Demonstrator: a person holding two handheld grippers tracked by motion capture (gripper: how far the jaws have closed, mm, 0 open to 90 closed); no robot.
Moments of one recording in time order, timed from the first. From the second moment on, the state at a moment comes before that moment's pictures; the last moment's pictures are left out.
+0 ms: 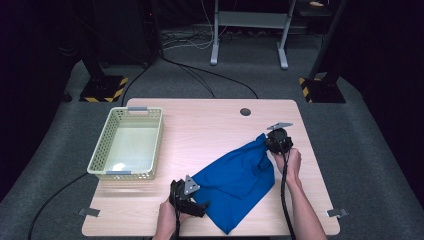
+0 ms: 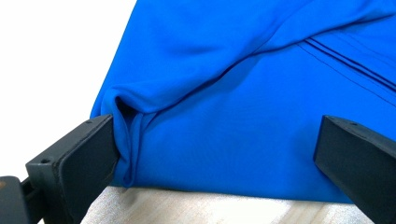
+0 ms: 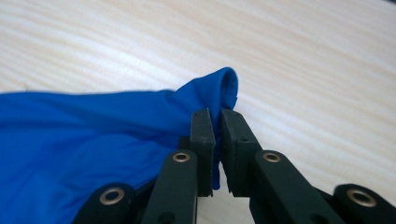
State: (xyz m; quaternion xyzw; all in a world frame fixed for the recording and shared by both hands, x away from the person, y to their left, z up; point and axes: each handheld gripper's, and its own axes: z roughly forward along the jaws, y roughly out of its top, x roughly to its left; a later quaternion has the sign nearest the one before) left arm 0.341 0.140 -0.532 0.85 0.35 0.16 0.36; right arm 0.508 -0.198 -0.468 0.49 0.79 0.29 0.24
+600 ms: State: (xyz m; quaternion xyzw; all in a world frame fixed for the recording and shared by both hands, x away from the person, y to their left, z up) left arm 0.341 0.141 -0.531 0.85 0.36 0.16 0.36; right arm 0.497 -0.211 -0.463 0.51 0.76 0.31 0.25
